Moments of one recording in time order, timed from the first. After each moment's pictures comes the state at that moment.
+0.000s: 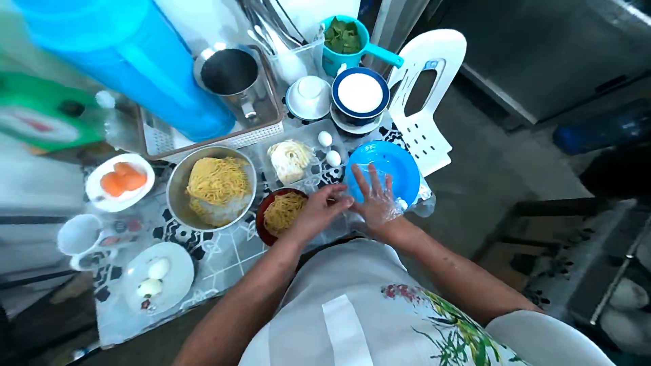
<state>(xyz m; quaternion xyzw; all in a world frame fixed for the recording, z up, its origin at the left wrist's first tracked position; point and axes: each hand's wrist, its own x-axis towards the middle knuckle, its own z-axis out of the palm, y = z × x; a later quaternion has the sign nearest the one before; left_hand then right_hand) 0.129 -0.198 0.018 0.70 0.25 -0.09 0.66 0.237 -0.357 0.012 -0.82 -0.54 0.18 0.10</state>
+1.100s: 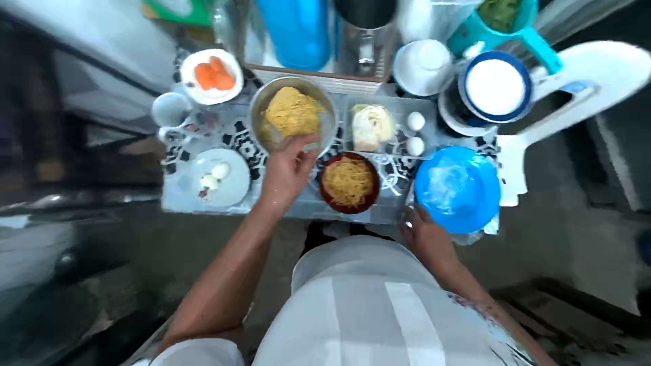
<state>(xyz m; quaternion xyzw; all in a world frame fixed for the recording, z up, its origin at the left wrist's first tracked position) -0.018 -0.109 0.035 0.80 0.42 0.17 0.39 0.196 -0.360 -0.007 -0.83 -0.47 0.29 0.03</state>
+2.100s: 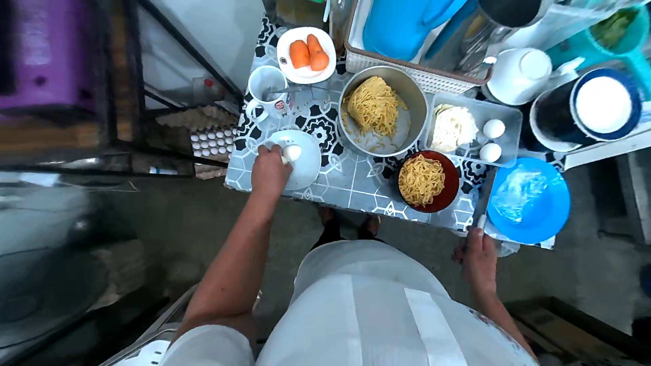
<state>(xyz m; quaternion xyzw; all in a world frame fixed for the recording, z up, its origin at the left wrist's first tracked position) -0.214 -0.036 -0.044 0.70 0.65 -0.06 0.27 0.115 -0.374 -0.051 -0.86 -0.08 0.29 0.40</state>
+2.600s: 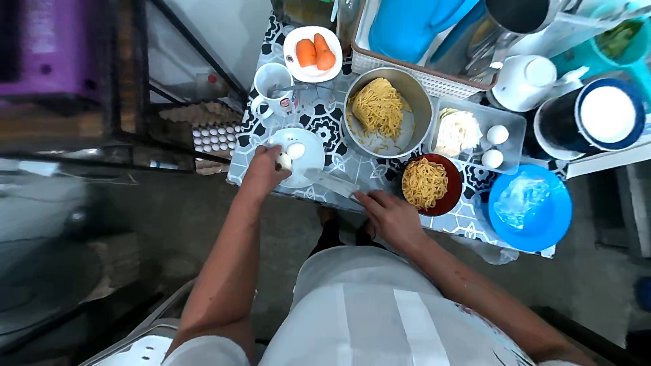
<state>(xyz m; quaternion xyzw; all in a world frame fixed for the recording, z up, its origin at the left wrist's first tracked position) -0.250 -0.033 -0.049 0.72 0.59 0.00 0.37 0.017 -0.228 -0.026 -0.64 -0.75 0.15 0.11</state>
